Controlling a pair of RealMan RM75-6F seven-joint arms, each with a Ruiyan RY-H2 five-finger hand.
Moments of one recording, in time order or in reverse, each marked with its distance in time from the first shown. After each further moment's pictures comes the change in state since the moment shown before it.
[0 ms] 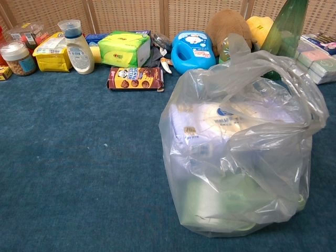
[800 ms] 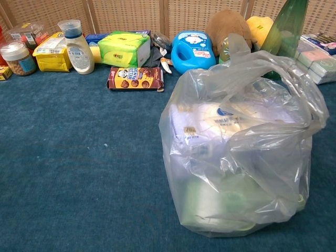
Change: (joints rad) left arm -0.020 -0.009 -0.011 0.006 -0.011 -0.024 -0.010; right arm 0.042 0.080 -0.007 -0.089 -0.008 -0.075 0.310
